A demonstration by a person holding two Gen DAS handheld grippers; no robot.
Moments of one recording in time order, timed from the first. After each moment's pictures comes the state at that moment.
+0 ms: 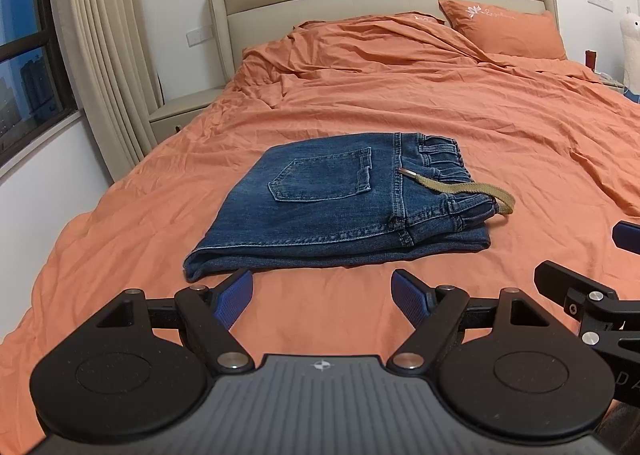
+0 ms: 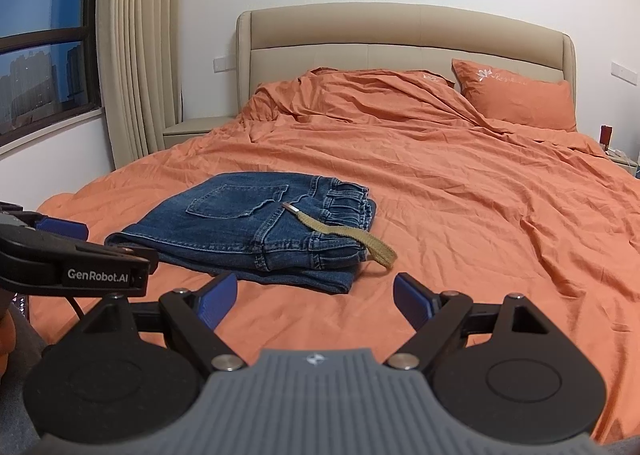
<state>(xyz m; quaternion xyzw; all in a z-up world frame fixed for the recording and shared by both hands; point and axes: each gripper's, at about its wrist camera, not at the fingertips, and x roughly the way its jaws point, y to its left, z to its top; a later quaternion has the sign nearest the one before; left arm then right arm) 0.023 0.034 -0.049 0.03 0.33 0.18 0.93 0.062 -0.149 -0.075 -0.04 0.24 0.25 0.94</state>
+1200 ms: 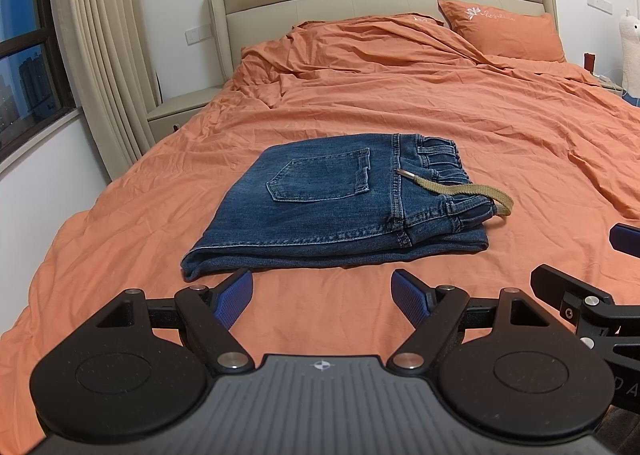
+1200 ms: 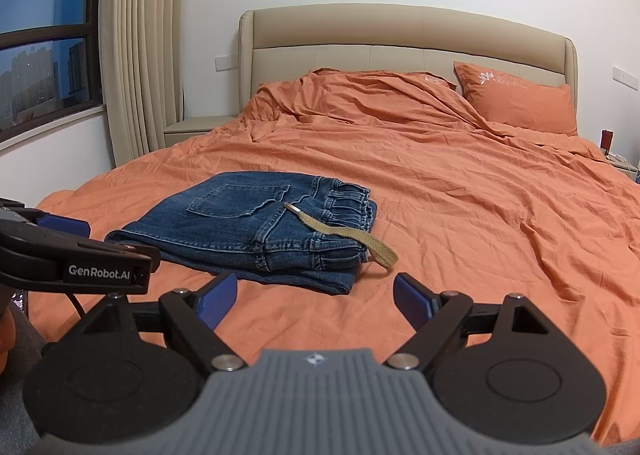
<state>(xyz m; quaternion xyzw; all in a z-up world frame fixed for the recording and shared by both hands) 0.022 0.034 -0.049 0.03 0.33 0.18 0.93 0.060 -0.148 -0.074 -0.05 0.24 0.25 0.94</state>
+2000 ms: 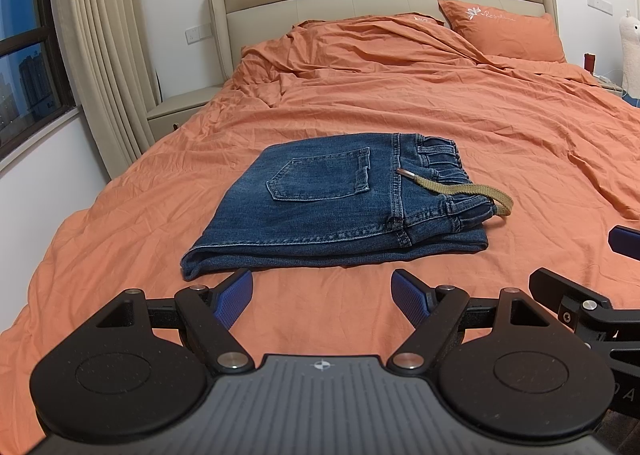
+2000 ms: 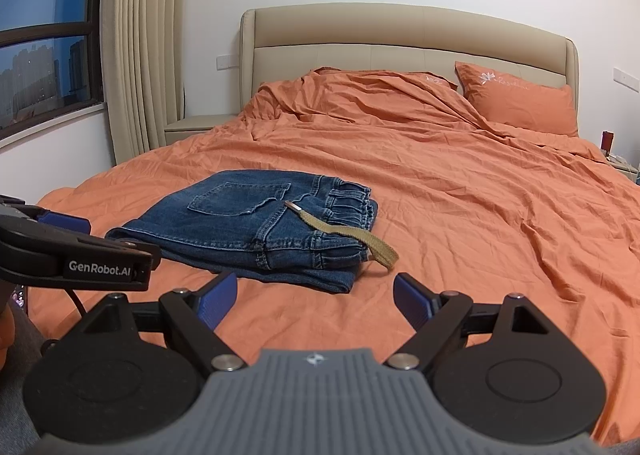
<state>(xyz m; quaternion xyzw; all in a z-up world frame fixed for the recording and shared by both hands) 0.023 0.033 -0.049 0.03 0.33 0.18 0.93 0.060 -0.149 -0.074 -0.05 0.24 0.25 0.94</state>
